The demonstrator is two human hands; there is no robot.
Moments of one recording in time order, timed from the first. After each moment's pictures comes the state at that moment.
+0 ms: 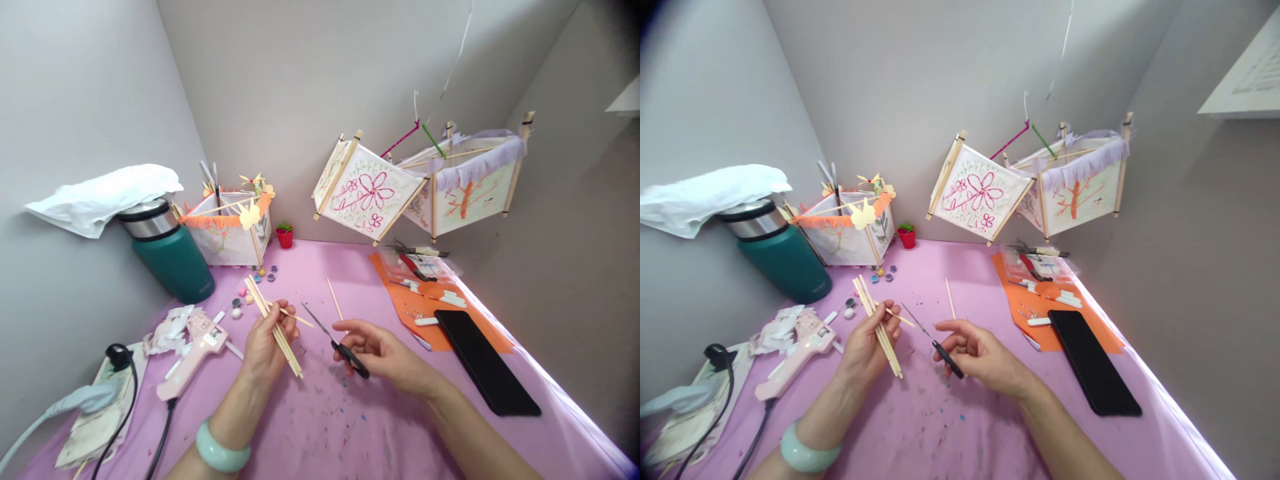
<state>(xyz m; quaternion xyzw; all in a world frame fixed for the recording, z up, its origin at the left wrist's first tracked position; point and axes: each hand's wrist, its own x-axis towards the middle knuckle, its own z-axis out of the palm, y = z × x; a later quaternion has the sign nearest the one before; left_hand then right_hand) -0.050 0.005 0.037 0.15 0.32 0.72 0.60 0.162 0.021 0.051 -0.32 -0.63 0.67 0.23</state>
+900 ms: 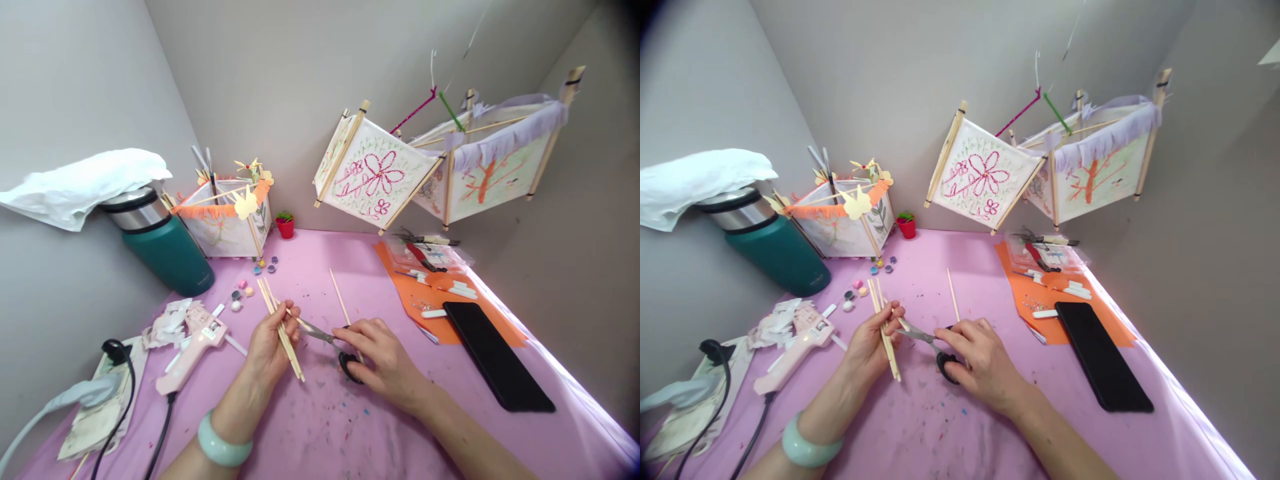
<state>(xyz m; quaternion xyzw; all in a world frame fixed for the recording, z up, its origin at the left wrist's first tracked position) -0.048 0.005 0.036 0.05 0.33 0.65 0.68 0.163 0.017 0.019 -0.29 -0.90 0.15 0.30</state>
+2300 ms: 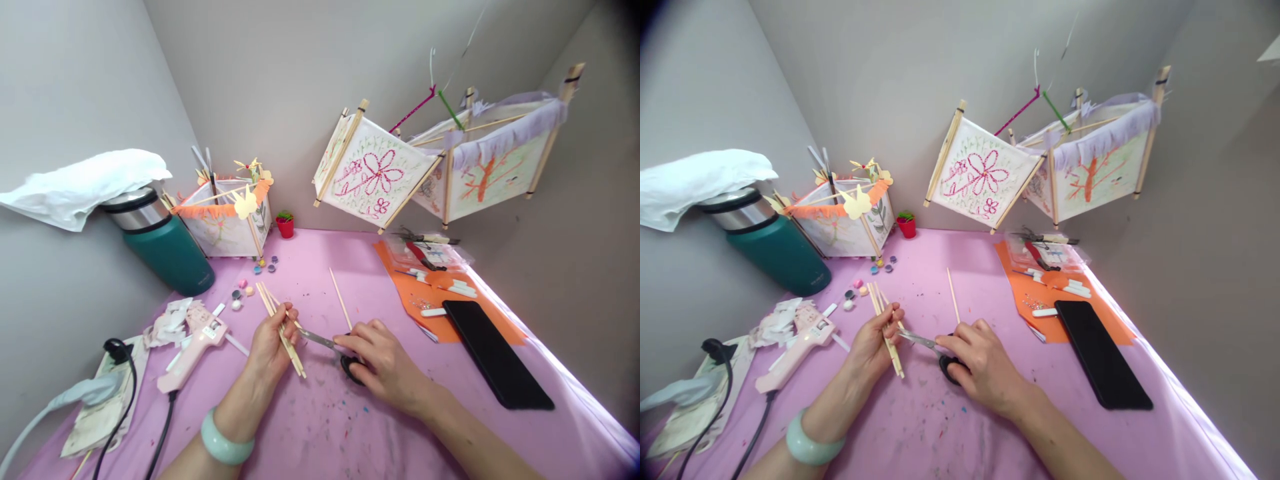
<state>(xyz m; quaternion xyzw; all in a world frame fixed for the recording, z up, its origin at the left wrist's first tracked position) -0.048 0.006 0.024 0.07 0.36 0.66 0.65 0.165 0.014 0.019 -0.28 -0.91 0.16 0.27</state>
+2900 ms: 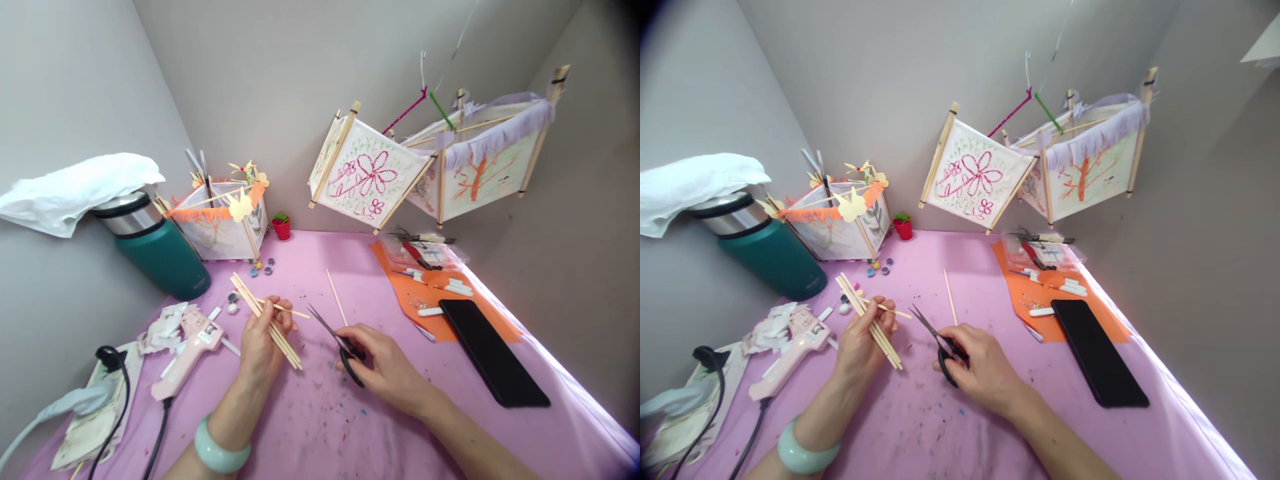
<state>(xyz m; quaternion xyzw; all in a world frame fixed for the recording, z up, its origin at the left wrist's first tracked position) -0.046 0.005 0.030 0.19 0.35 0.75 0.53 0.161 0.012 0.025 -0.38 -0.83 0.31 0.27</state>
